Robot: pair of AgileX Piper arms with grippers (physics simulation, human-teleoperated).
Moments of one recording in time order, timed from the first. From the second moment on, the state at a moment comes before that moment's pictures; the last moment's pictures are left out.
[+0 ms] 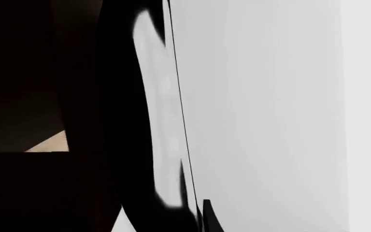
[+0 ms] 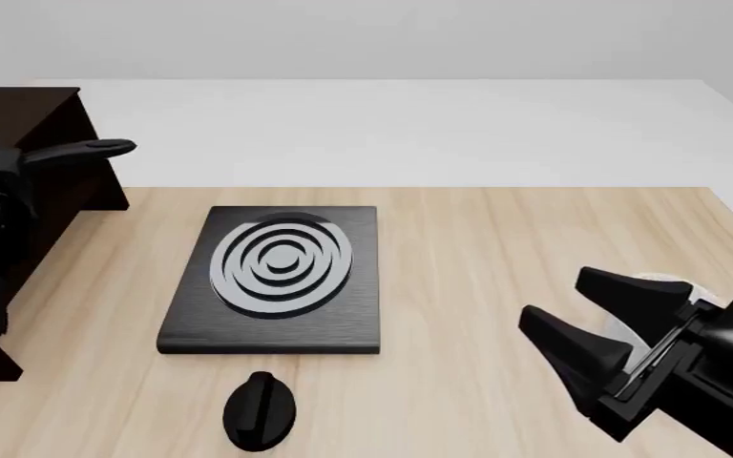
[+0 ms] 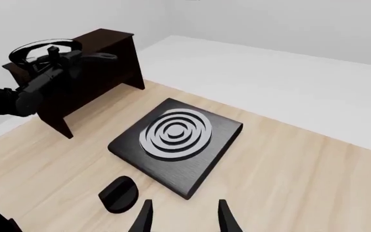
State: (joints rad) left arm 0.27 1.45 -0.65 -0.78 -1.36; right arm 0.66 0.54 -0.49 0.18 0.10
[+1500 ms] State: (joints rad) left arm 0.11 0.98 -0.37 -0.60 -1.22; right arm 0.64 0.49 -0.44 0.19 0.12
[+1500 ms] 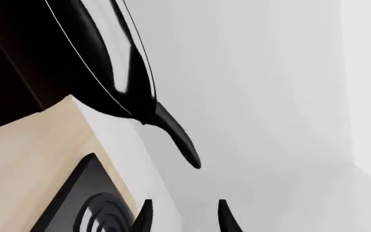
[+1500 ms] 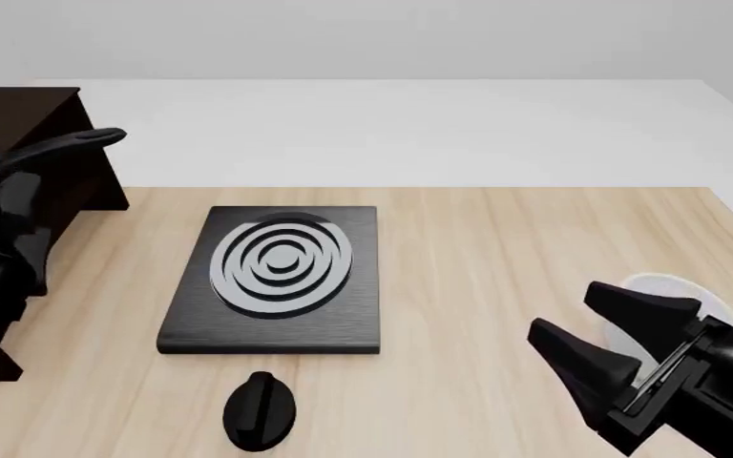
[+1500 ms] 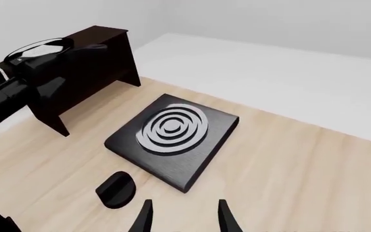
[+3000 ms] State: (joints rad) left arm -0.04 0.28 -0.54 0.36 -0.15; right arm 0.27 0.35 -0.45 0.25 0.12
